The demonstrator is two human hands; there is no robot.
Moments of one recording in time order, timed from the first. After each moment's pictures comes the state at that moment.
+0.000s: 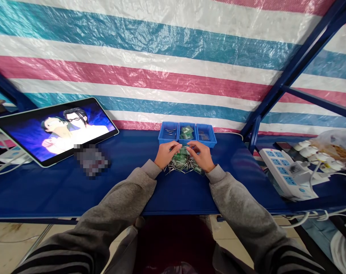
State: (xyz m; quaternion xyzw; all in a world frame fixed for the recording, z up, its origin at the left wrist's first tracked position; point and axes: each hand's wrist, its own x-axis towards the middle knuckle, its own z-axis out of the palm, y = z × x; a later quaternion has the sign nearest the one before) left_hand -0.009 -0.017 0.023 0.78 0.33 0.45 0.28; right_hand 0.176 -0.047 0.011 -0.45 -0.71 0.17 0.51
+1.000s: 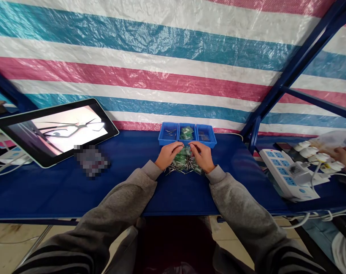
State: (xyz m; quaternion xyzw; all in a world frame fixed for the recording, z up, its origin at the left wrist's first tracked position) left_hand -0.007 -0.015 0.019 0.80 0.31 0.42 0.29; right_hand 0.175 -0.048 0.013 -0.48 -0.69 0.17 0.52
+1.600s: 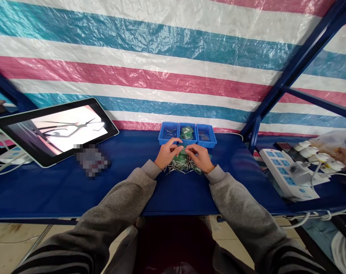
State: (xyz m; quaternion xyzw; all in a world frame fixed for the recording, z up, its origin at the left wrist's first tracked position) left_hand -0.008 -0.019 0.024 0.75 0.32 0.43 0.39; right_hand 0.174 -0.049 0.010 -0.42 -0.74 0.21 0.49
